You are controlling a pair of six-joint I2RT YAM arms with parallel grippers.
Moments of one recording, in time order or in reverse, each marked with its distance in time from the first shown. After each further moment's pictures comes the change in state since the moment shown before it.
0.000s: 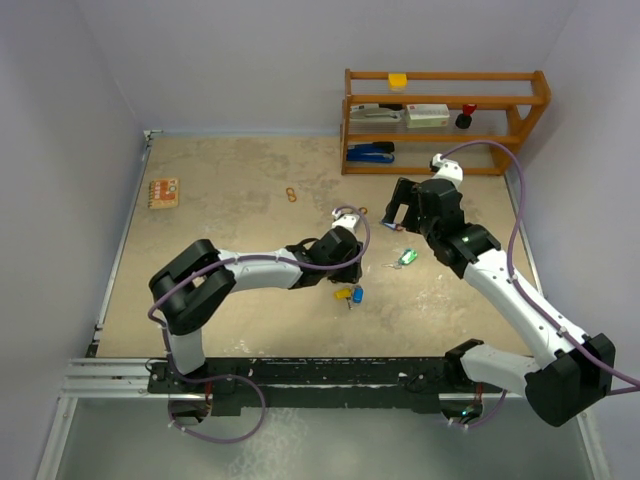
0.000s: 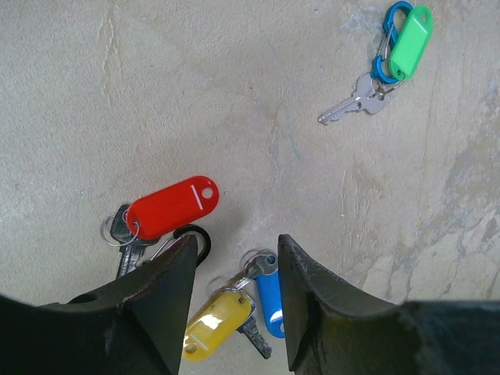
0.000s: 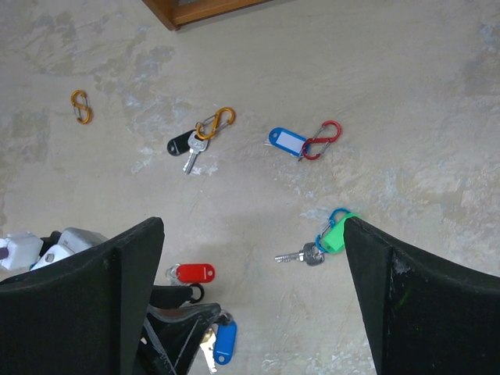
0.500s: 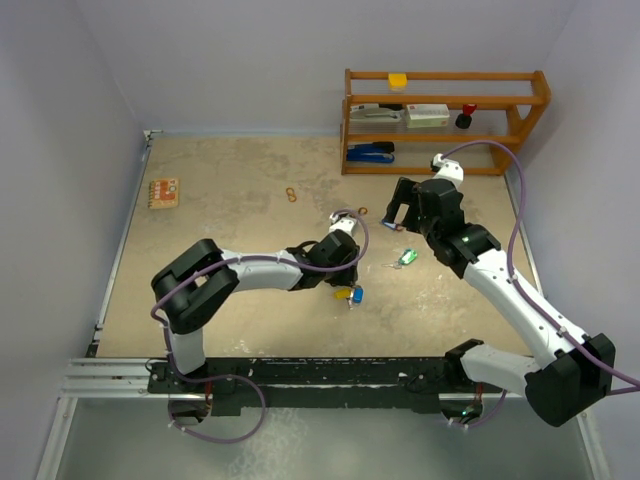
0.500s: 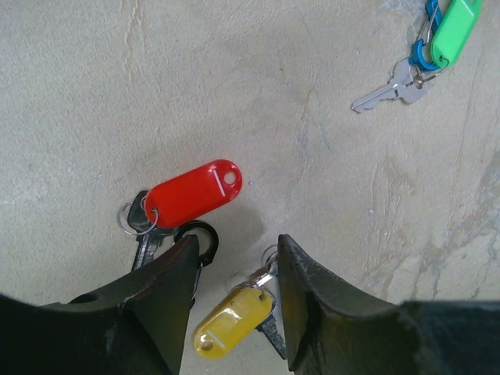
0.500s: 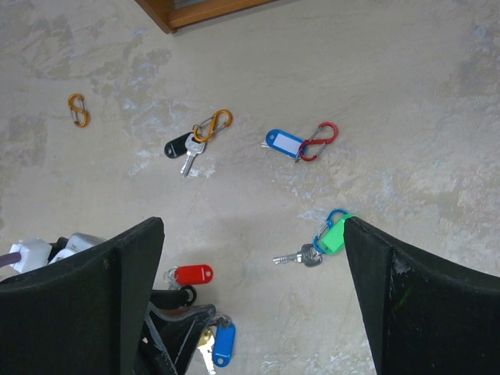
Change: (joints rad) left arm 0.000 0.018 -0.018 -0.018 -0.019 -0.007; right arm 0.000 0.000 0.000 0.000 0.015 0.002
